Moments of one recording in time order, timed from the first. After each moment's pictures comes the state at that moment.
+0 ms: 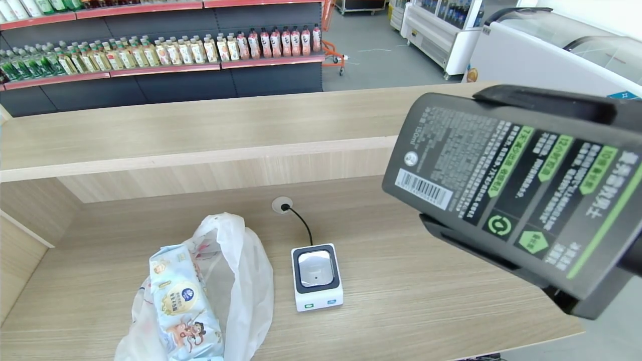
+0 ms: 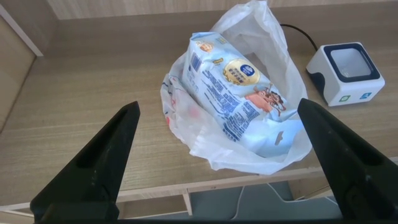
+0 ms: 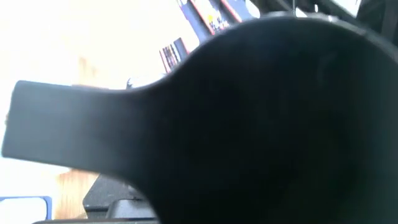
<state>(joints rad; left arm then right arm) -0.01 0.00 0.00 0.00 -0.02 -0.01 0.80 1.30 -0.69 -0.93 0.62 -1.25</state>
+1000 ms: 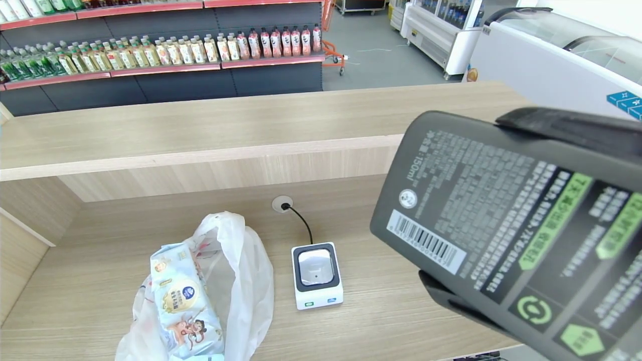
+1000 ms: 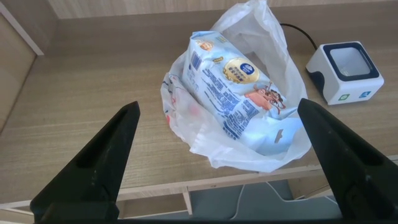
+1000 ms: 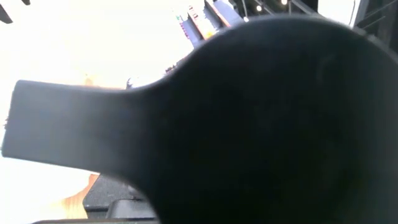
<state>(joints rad) 0.00 0.00 0.00 0.00 -0.02 -0.01 0.97 1.26 -0.66 -0.92 0.49 -1.30</state>
